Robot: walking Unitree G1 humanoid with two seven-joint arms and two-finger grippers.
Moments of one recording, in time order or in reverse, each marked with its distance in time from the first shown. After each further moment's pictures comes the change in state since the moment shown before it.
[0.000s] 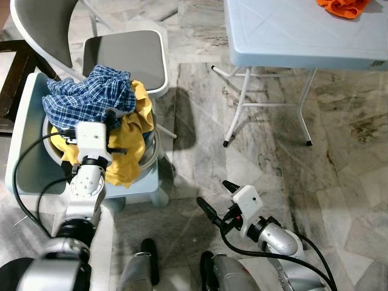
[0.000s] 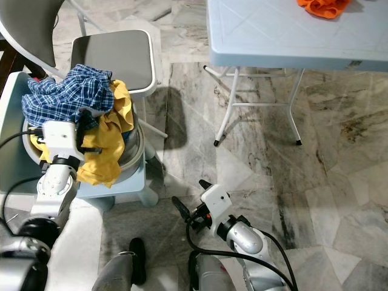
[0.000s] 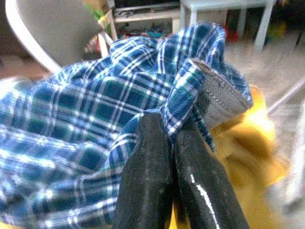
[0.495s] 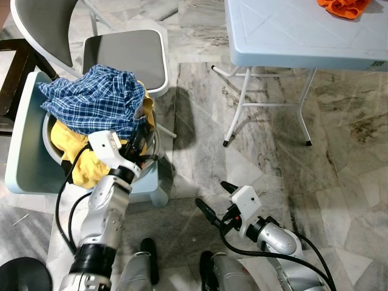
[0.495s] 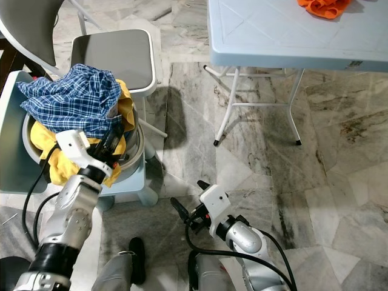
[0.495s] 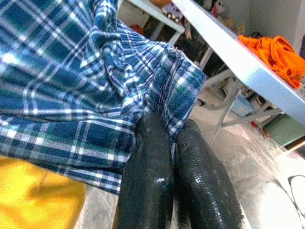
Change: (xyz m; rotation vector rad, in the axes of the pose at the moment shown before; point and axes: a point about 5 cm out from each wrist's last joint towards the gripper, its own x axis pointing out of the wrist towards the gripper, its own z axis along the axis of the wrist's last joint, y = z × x) left arm -0.032 -0.052 0.004 -0.535 0.082 -0.298; right arm 0.001 0.002 -0.001 -0.001 -0.003 0.017
